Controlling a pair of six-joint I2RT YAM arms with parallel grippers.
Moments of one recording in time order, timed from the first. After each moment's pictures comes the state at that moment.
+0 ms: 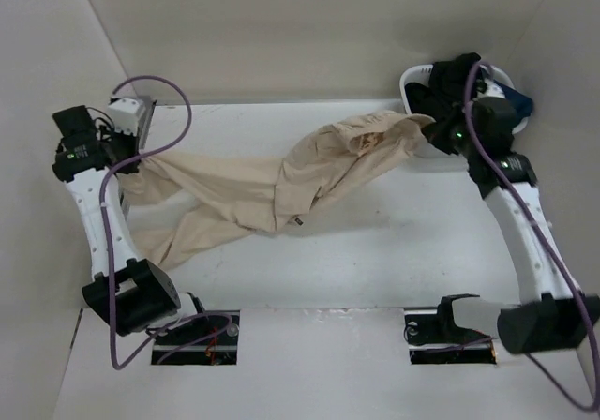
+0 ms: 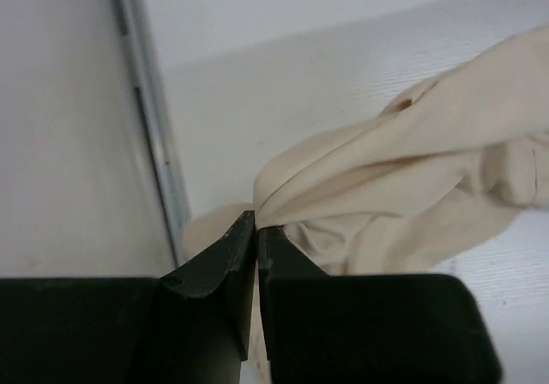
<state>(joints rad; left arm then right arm) 0.44 1.36 1.44 -0.86 0.39 0.55 0.12 1.27 1.32 -0.46 -0.09 0.56</state>
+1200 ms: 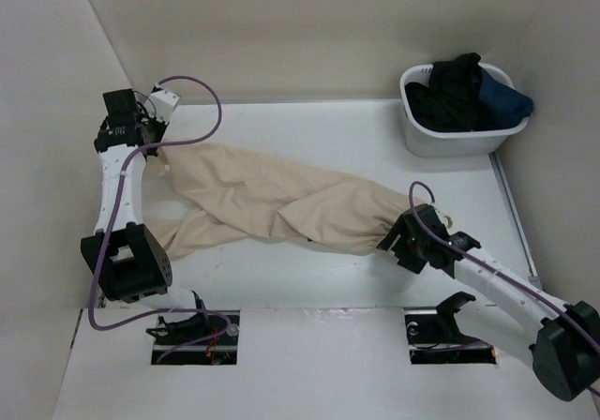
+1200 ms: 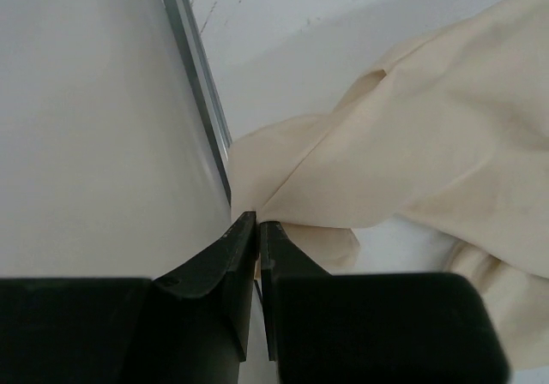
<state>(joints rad) 0.26 1.55 1.48 -0.64 0.11 0.67 0.51 0.94 0.48 -0.56 0.08 1.06</state>
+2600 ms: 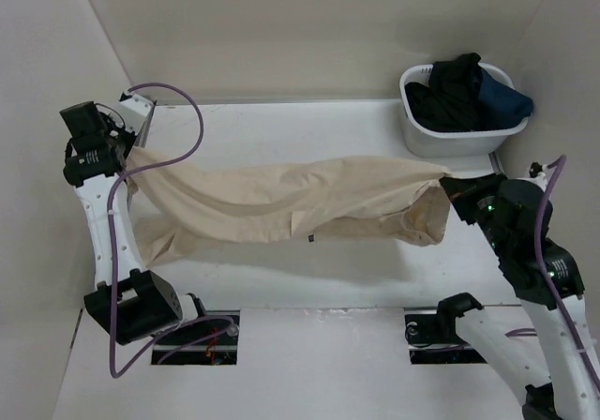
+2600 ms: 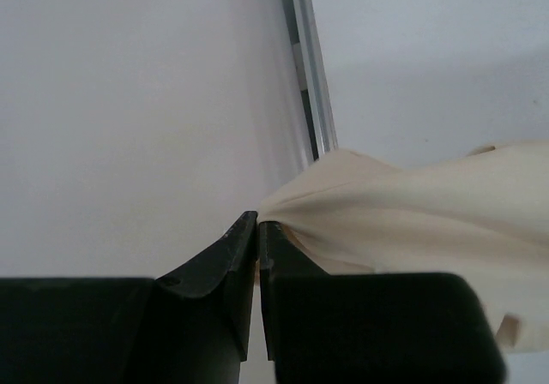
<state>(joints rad) 0.41 1.30 1.41 -0.66 0.10 0.81 0.33 0.64 1.06 -0.80 0.26 1.14</state>
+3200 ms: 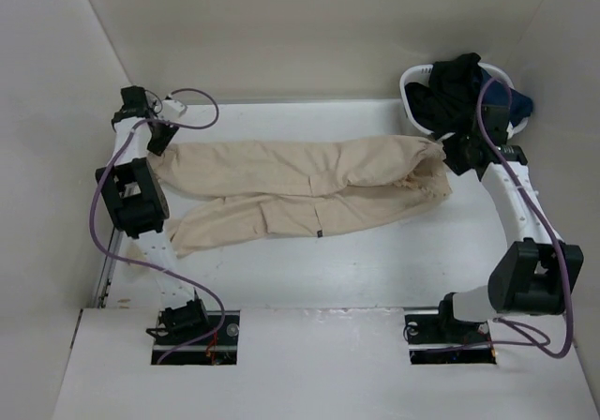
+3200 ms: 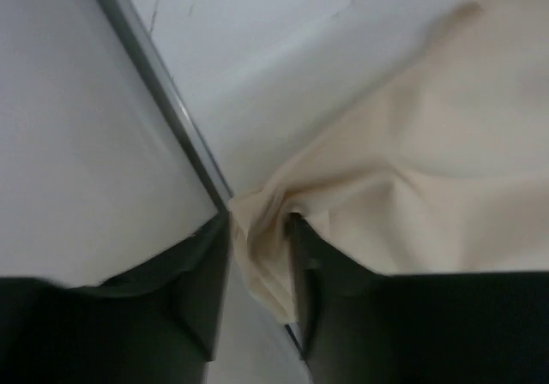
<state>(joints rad) 0.31 2.11 1.82 -0.66 0.08 0.84 -0.11 1.39 1.21 -0.53 -0.01 0.93</state>
